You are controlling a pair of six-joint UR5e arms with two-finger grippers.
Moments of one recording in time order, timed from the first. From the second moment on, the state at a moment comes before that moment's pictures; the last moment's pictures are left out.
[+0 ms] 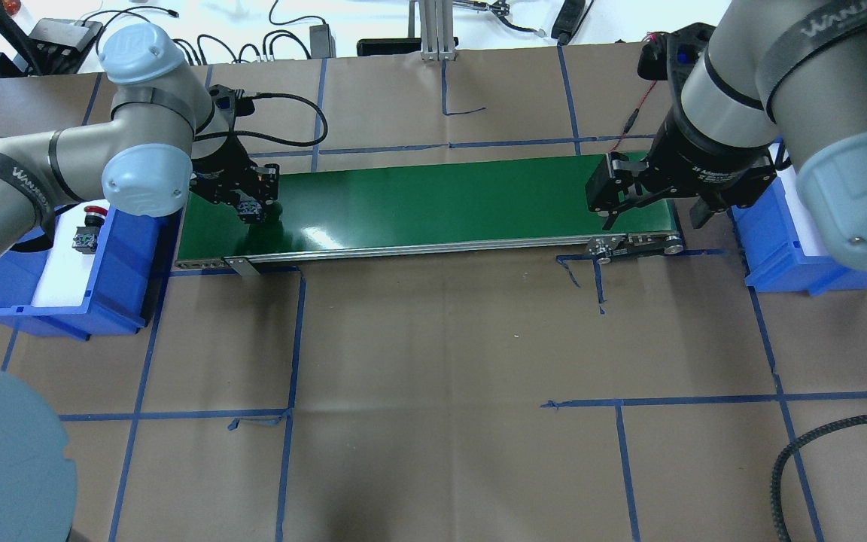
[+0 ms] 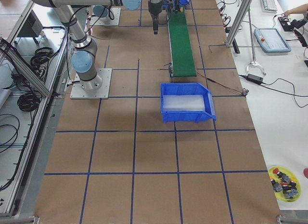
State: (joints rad) left arm -1.47 -1.96 -1.73 -1.01 1.54 0.10; right arm 1.61 -1.71 1.74 -1.64 -1.55 0.06
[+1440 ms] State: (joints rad) left arm -1.46 -1.73 -1.54 -1.49 1.54 0.09; right arm 1.61 -1.71 1.74 -1.64 -1.55 0.06
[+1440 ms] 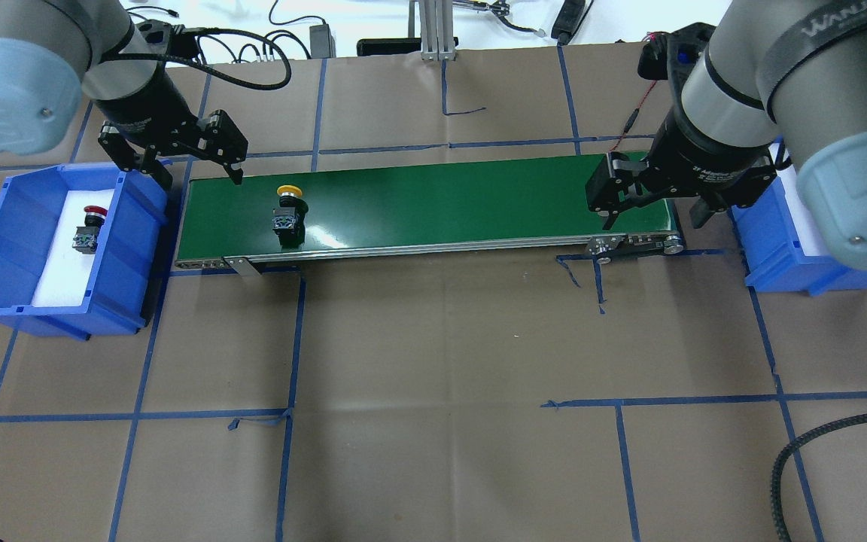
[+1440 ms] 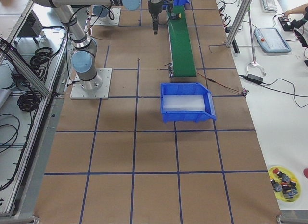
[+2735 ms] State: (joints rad) left arm -1.07 -1.81 -1.51 -1.40 1.54 0.60; right arm 1.61 -1.71 1.74 -1.64 -1.54 0.06
